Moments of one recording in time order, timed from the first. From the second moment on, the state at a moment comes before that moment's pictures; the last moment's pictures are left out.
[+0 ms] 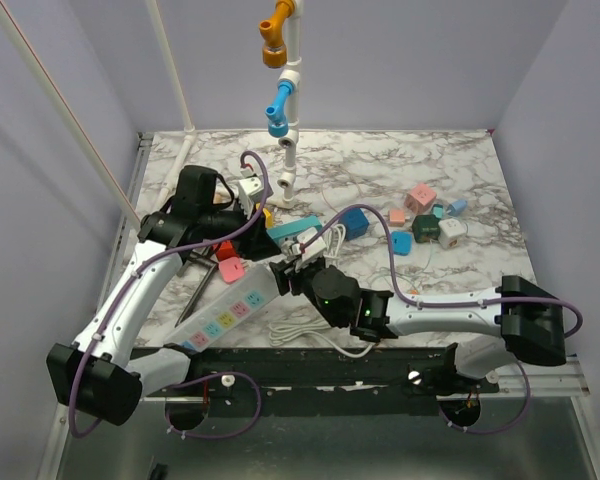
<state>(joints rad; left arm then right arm) -0.32 1.16 1.13 -0.70 0.87 0.21 1.30 1.45 0.83 0.49 0.68 0.10</state>
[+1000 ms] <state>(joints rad) -0.47 1.22 1.26 -0.63 0.67 0.18 1.19 1.38 0.84 0.46 0.68 0.12</state>
